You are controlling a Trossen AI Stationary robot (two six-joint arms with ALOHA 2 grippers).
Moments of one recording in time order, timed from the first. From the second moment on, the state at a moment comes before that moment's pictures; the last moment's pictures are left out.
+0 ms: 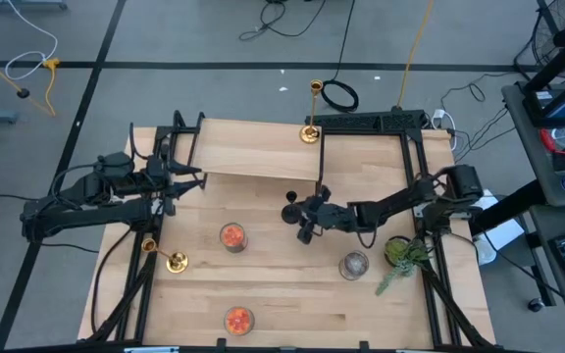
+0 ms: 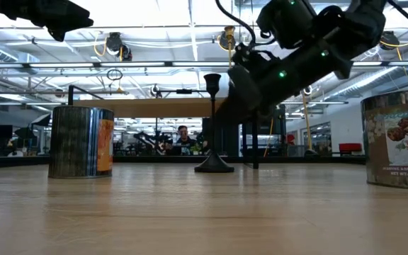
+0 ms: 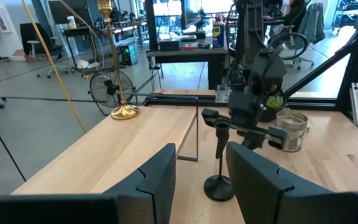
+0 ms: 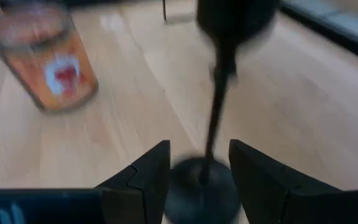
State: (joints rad) left arm 0.27 0.32 0.56 -0.35 0.08 0.07; right arm 0.10 1.74 0.73 0.51 0.44 0.28
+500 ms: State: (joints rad) left arm 0.27 0.32 0.56 -0.35 0.08 0.07; right arm 0.06 1.80 0.73 0.62 0.44 0.33
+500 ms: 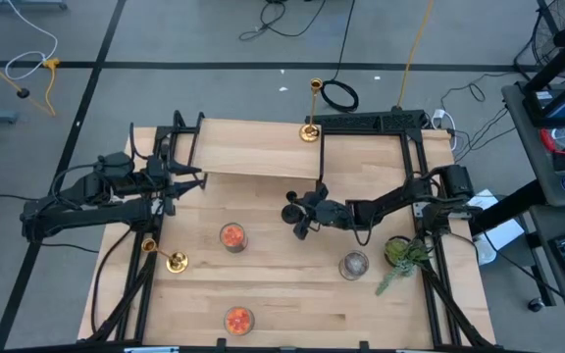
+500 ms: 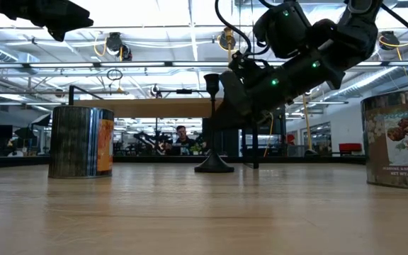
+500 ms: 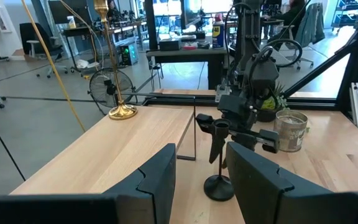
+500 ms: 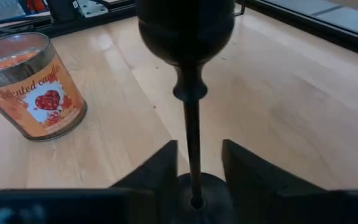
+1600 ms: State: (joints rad) left arm 0.27 0.39 0.56 -0.32 0.08 0.07; right arm 0.04 1.47 0.97 0.68 0.18 -0.09
